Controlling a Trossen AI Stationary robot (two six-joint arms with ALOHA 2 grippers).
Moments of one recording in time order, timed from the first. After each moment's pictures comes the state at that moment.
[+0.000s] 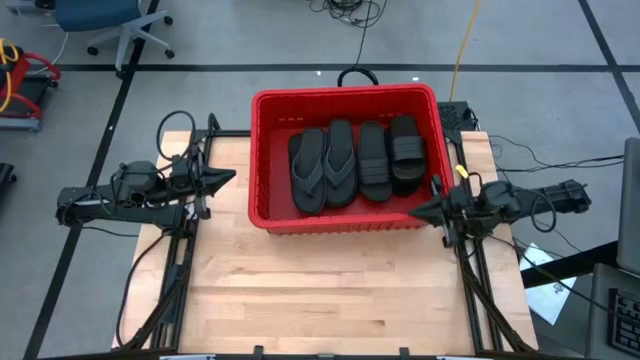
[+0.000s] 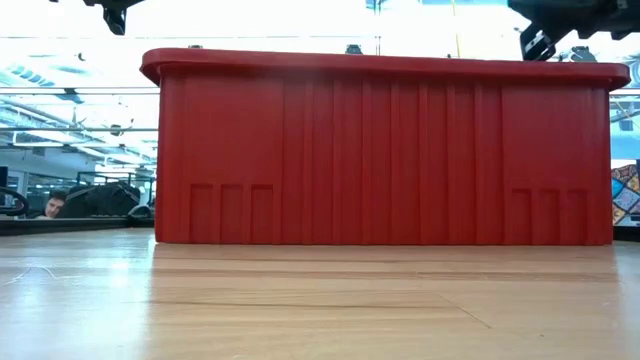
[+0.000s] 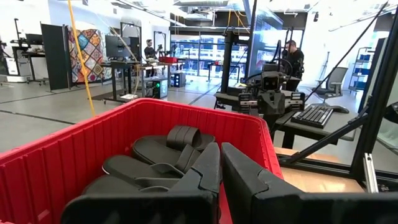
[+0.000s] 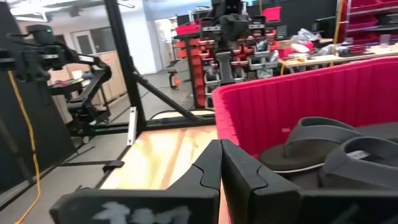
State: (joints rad) left arm 0.01 0.36 0.58 -0.14 -0.22 -0.05; right arm 0.19 0.29 0.34 -0.05 0.10 0.15
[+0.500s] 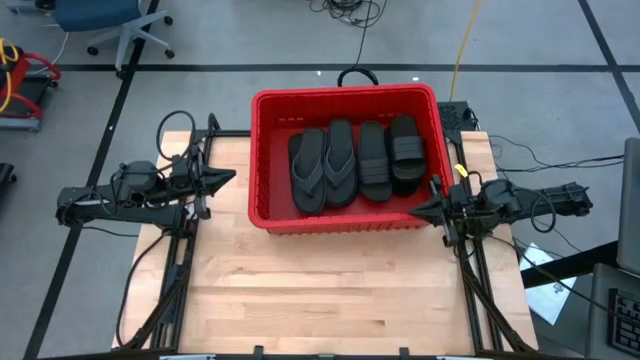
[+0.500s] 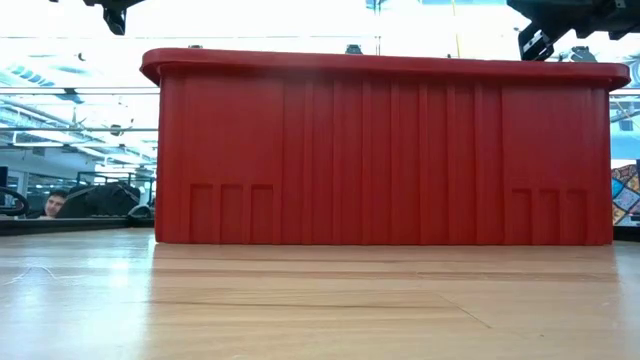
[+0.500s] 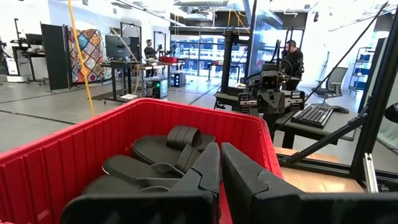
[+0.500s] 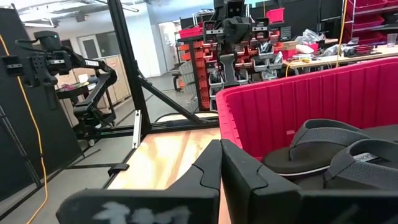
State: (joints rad) left arm 0.01 0.36 0.58 -0.14 -0.22 -0.05; right arm 0.15 0.29 0.34 -0.04 0.05 0.17
